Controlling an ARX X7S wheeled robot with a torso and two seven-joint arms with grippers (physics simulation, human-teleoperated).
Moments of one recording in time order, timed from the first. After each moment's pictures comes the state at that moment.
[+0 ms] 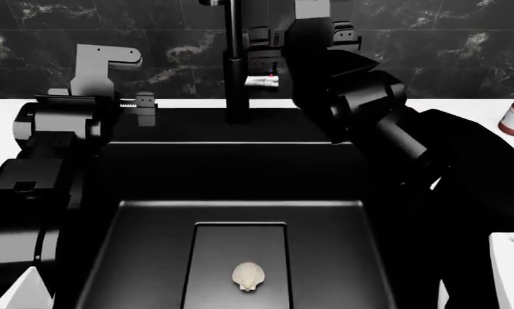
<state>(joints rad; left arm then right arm) -1.50 -0.18 0.13 -1.31 0.00 -0.61 -0.06 1.66 0.00 -1.57 1.13 1.57 0.11 0.39</state>
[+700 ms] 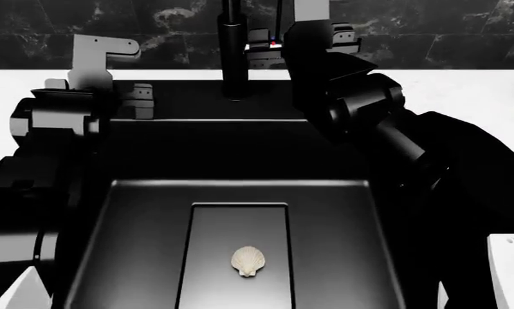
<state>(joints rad) -1.51 -0.18 0.14 -1.28 0.00 -0.59 -0.06 1.65 0.00 -1.57 1.12 1.56 0.10 0.40</state>
